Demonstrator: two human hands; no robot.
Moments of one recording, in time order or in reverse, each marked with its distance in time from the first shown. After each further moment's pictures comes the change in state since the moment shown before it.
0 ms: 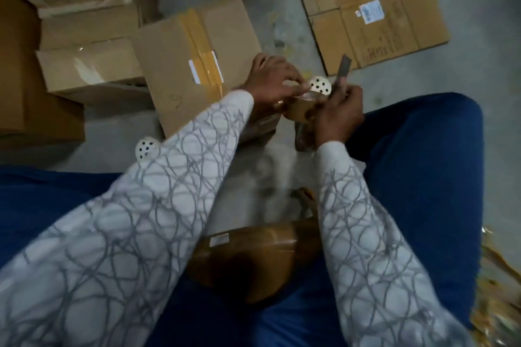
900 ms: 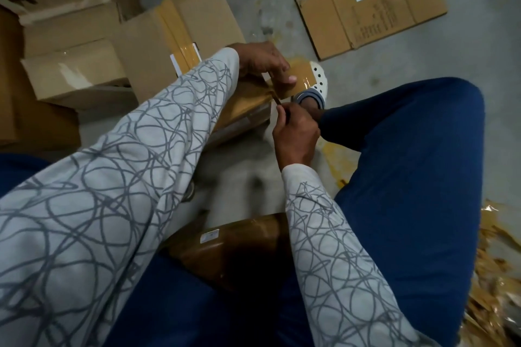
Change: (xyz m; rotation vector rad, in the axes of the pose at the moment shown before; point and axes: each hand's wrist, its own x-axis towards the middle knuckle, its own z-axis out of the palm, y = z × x) left_hand 0.042 0.009 -0.023 -0.491 -0.465 -0.201; right_hand -0.048 0.048 0.007 -0.296 -0.119 -0.403
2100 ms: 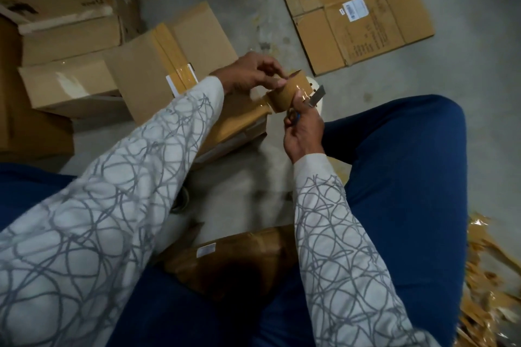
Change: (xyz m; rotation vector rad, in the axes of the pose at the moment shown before) left_hand -0.027 -0.014 0.000 -0.096 0.238 0.207; right_hand 0.059 -0.002 0.005 1.253 -0.115 0.960
